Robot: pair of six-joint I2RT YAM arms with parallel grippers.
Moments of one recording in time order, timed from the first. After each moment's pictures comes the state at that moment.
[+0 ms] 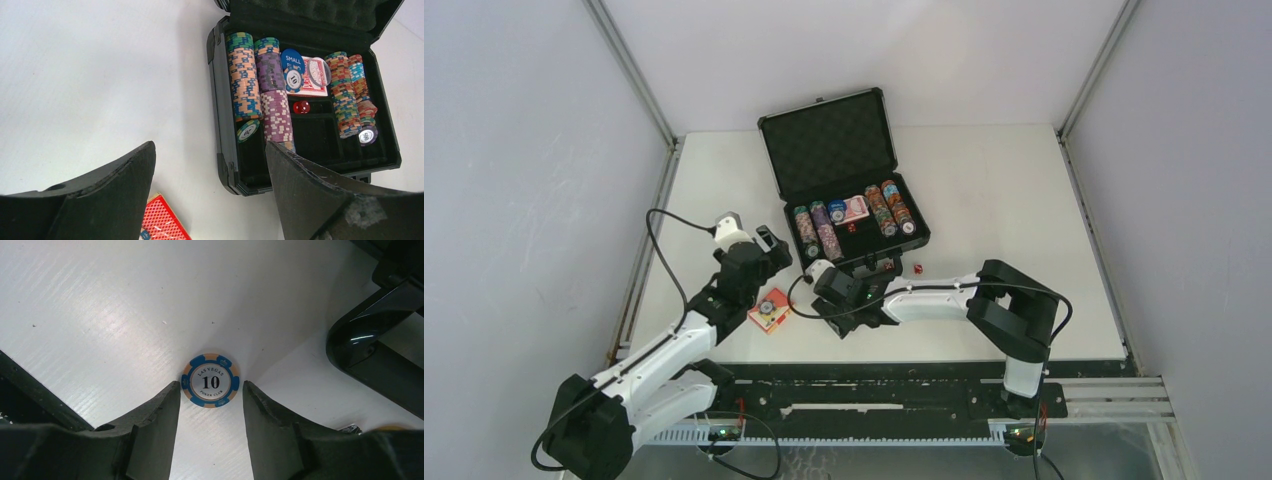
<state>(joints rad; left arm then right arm) -0.50 0.92 0.45 0.00 -0.47 -0.71 1.14 1.82 1.08 -0.29 0.13 0.25</state>
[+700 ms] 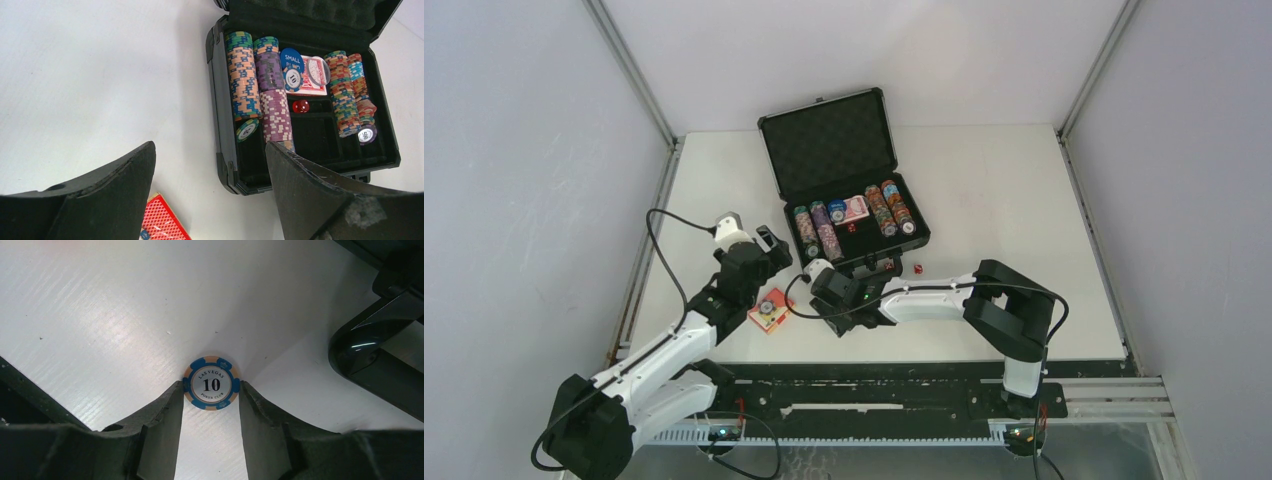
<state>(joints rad) -0.50 0.92 0.45 0.00 -0.47 -0.71 1.15 1.84 1.09 -0.28 0.16 0.27</state>
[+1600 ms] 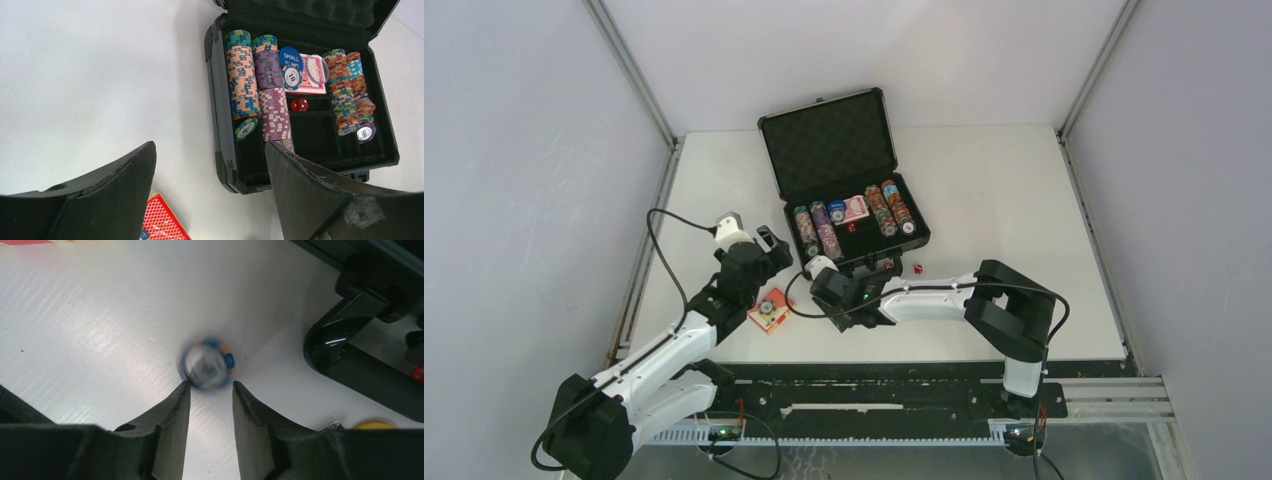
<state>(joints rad) -0.50 0.92 0.45 0.00 -0.46 -0.71 1.15 1.84 1.10 -0.29 0.23 0.27</state>
